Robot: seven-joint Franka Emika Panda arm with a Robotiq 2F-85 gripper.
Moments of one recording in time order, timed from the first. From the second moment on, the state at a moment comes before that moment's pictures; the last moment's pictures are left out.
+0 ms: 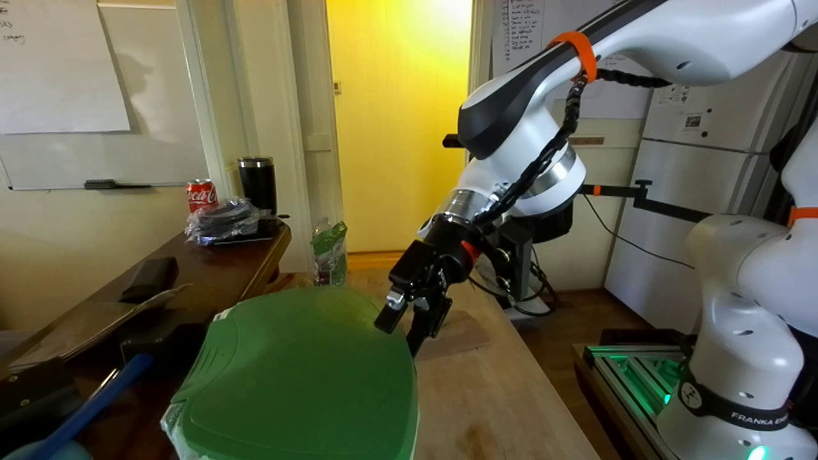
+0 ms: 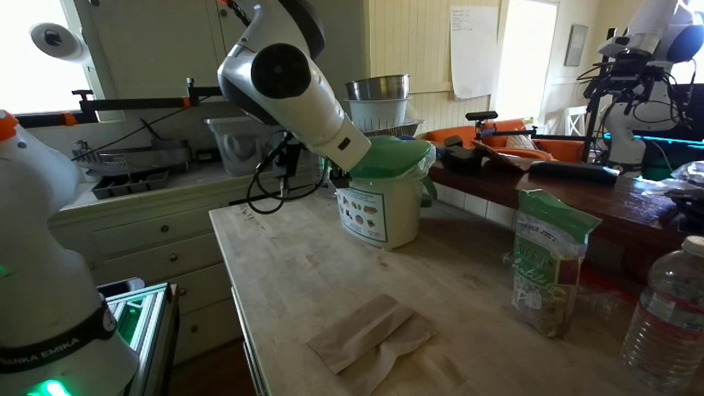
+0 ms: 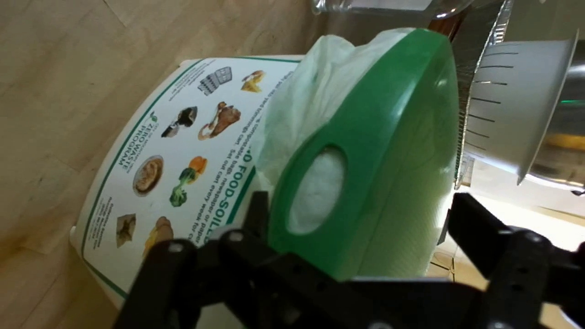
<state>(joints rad) -0.02 -0.27 -0.03 -2.56 1.43 2.35 -0.62</state>
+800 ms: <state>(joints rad) -0.02 -0.33 0.00 -2.58 1.43 2.39 -0.53</state>
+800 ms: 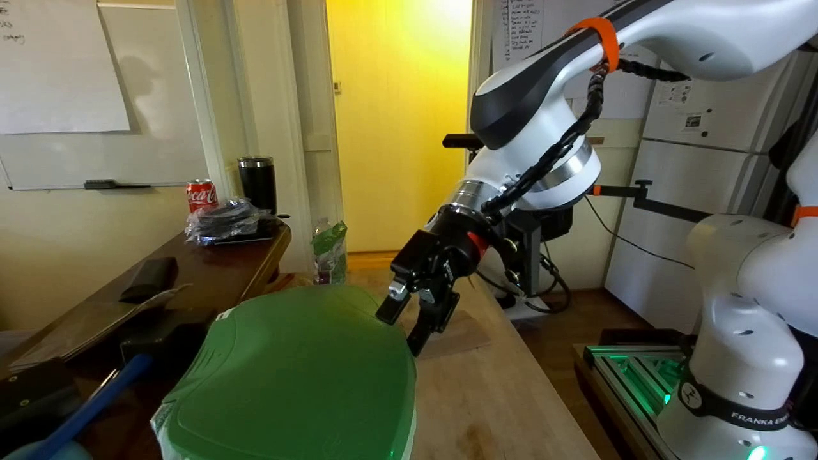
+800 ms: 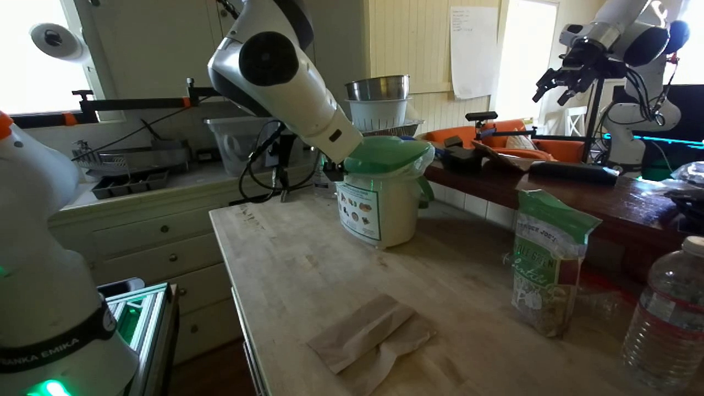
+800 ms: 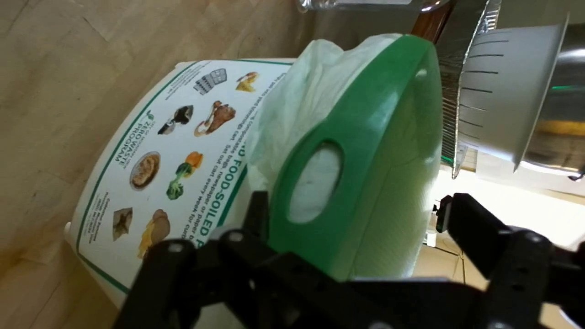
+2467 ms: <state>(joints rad) -0.02 -0.50 0.03 -2.58 1.38 2.41 -0.54</state>
